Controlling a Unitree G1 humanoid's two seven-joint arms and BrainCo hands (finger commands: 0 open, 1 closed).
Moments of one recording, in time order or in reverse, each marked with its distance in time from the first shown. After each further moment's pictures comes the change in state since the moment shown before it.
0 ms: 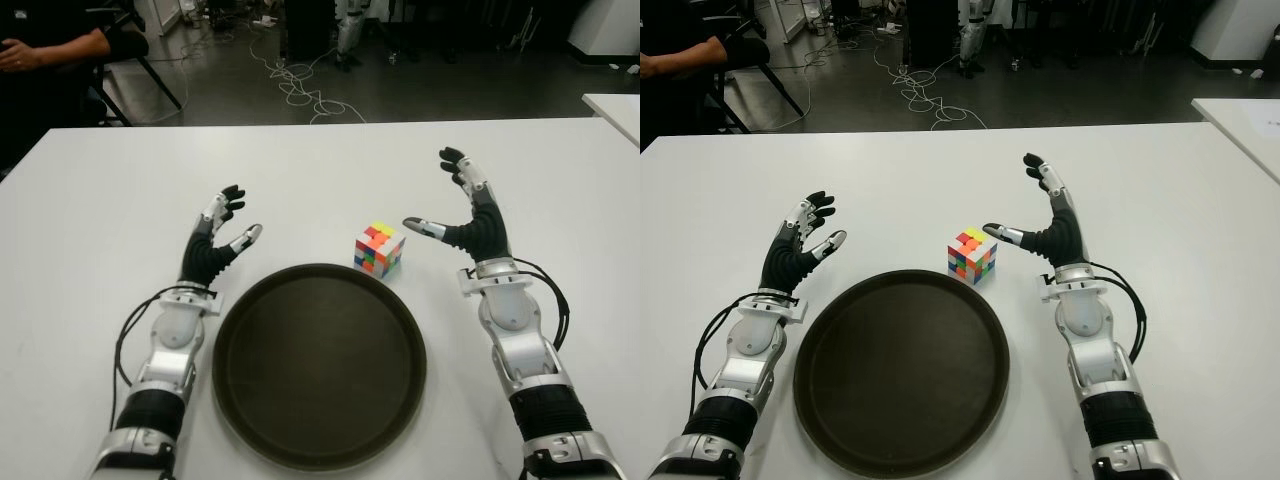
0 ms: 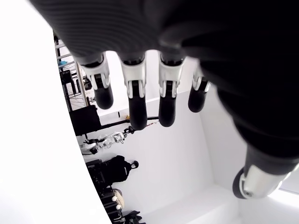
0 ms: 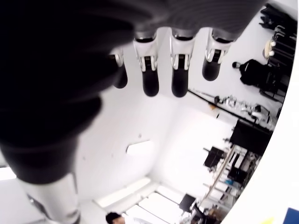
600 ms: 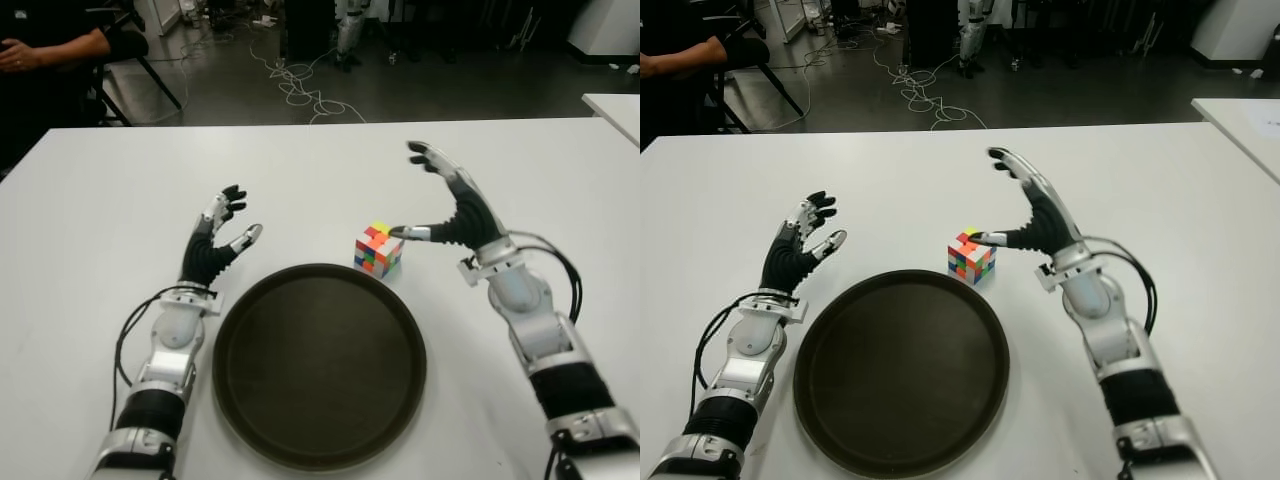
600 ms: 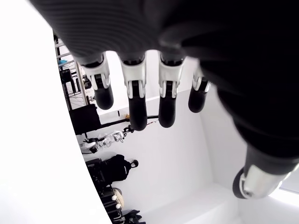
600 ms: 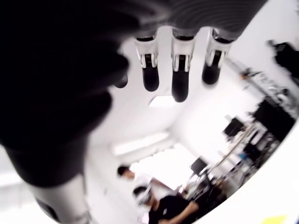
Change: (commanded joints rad) left arm 0.001 -0.004 -0.002 0.003 0.001 -0.001 0.002; right arm -0.096 -0.187 0.122 -0.002 -0.160 -0.083 0.174
